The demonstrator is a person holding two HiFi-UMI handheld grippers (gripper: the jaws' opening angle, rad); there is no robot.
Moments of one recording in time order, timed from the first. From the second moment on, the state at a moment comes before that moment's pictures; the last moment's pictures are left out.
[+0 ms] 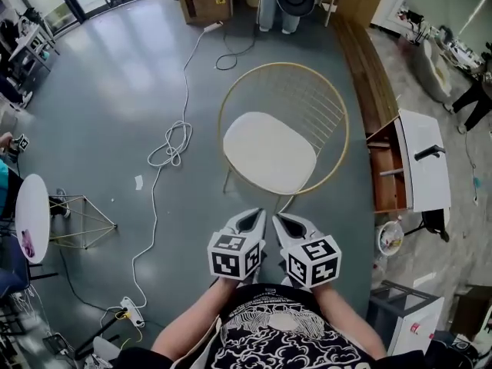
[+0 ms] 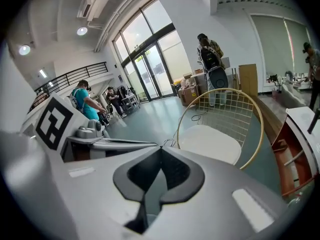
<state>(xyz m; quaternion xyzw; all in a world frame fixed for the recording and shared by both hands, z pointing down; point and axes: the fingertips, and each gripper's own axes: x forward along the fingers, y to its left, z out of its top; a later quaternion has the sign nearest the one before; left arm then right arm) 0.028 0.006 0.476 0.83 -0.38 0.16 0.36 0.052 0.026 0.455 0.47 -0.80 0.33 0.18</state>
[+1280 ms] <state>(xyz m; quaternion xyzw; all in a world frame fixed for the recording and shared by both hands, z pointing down) 0.011 -0.112 0.685 0.72 -0.34 -0.04 0.61 0.049 -0.107 0.554 0.39 -0.81 0.33 0.28</state>
